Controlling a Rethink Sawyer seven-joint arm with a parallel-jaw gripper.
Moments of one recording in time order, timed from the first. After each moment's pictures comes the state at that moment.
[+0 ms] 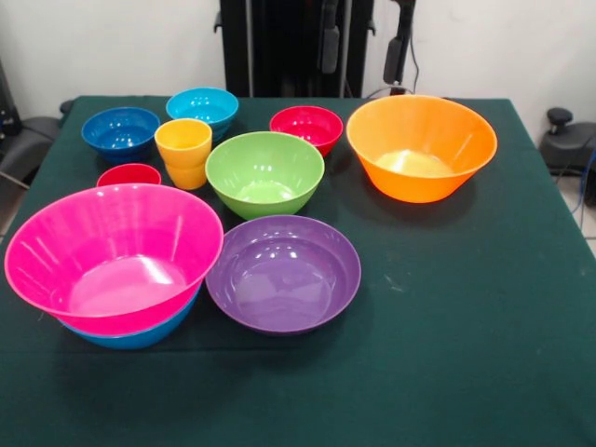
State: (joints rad) arm -0.20 -0.83 0.06 1.45 -0.12 0.81 1.99
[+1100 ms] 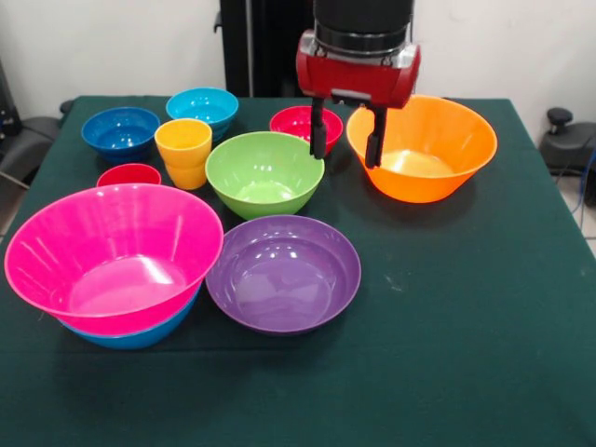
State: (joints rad) arm -0.27 -0.68 0.13 1.52 -0.14 0.68 1.99
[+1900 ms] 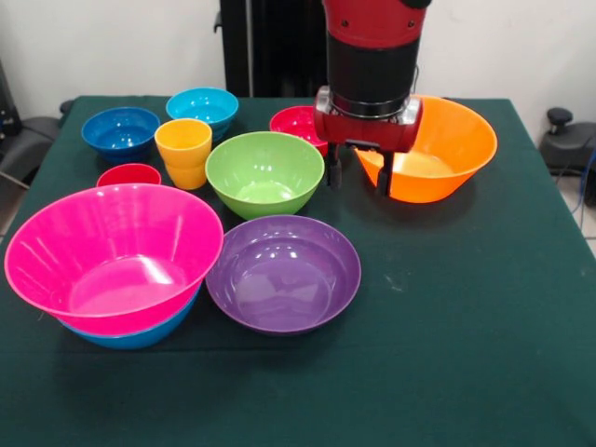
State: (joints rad) arm -0.28 -0.57 0.16 1.52 -0.16 0.68 1.99
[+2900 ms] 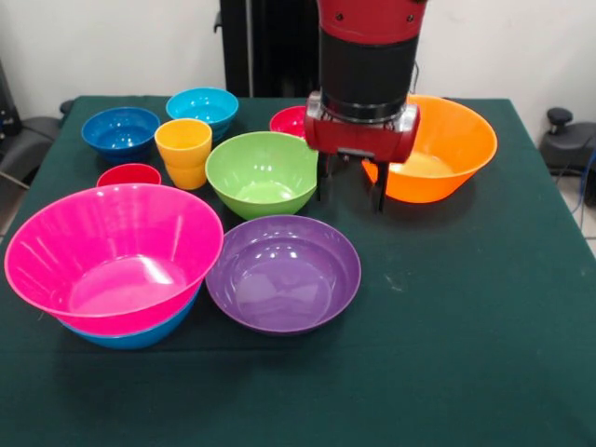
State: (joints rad) arm -0.27 -0.56 0.16 1.41 -0.18 0.68 1.99
